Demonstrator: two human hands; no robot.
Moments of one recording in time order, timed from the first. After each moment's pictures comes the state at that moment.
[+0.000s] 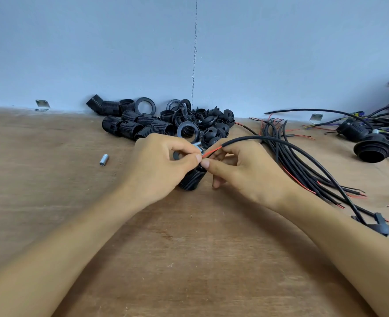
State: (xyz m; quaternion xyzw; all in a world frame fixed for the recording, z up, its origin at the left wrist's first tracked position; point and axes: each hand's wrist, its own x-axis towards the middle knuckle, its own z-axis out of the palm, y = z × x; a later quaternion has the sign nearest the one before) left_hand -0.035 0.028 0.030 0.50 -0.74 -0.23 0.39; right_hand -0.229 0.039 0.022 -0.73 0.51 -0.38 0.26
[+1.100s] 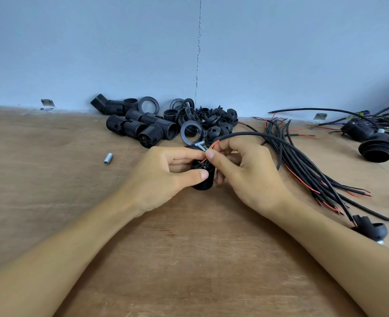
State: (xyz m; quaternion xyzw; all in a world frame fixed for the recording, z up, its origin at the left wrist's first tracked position) left_hand -0.025 0.022 0.007 0.37 -0.70 -0.45 0.40; right_hand -0.217 0.045 0.012 -0.69 0.48 -0.49 0.23
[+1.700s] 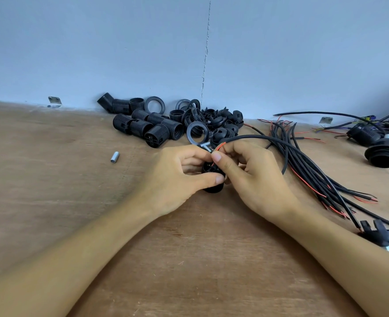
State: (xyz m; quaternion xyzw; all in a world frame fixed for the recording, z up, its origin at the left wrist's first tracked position) left_hand -0.034 0.024 0.000 0.37 -0.71 -0.40 0.44; right_hand -0.217 0.043 0.007 -0.72 0.48 -0.48 0.18
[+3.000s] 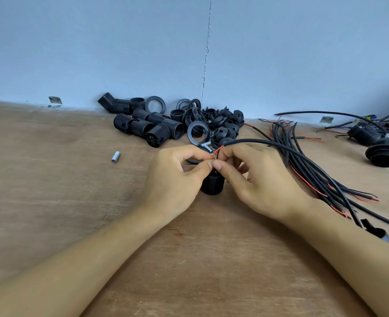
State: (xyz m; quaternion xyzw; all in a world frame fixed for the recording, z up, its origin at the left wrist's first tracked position) left_hand -0.046 0.028 -0.008 0.41 -0.67 -0.33 0.53; right_hand -0.224 0.050 0.020 -0.81 0.43 -0.39 0.03
